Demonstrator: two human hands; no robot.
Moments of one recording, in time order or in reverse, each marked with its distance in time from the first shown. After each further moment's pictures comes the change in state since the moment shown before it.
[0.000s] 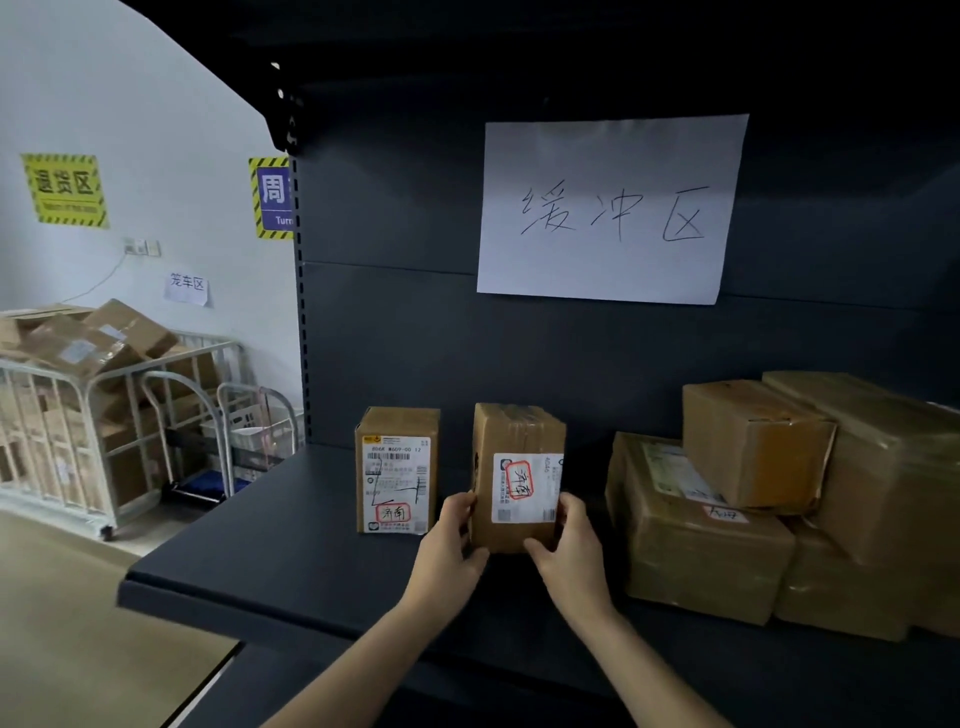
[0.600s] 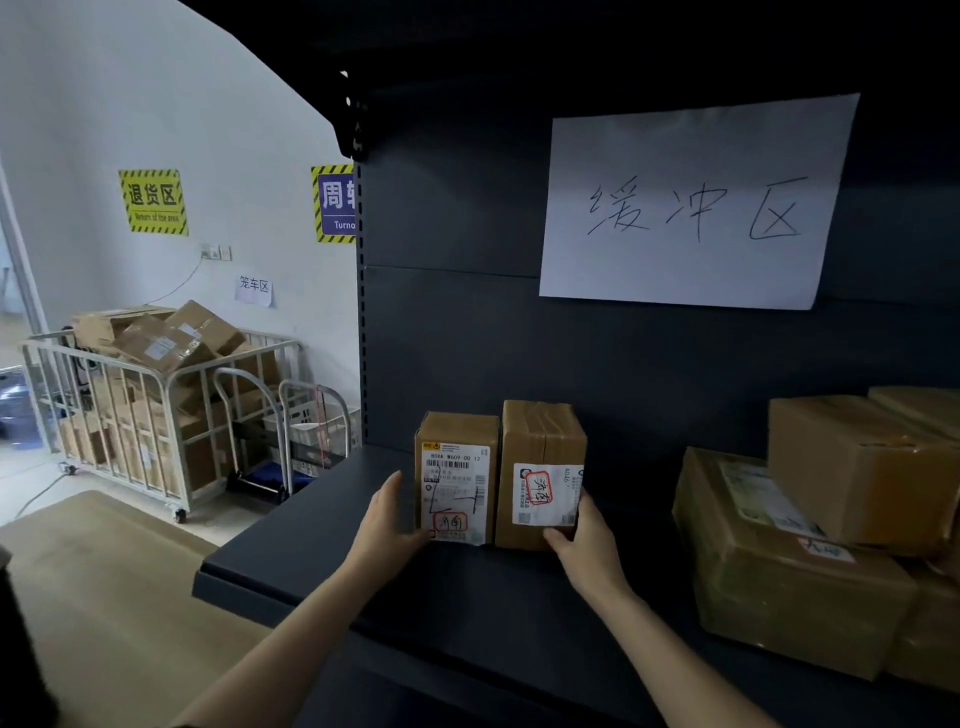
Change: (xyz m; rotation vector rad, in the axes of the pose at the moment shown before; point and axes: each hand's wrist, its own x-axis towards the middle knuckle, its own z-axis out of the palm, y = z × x) left_hand 0.029 -0.052 -0.107 0.216 0.140 -0.271; right_hand 0.037 -0.010 0.044 0.112 -0.186 0.030
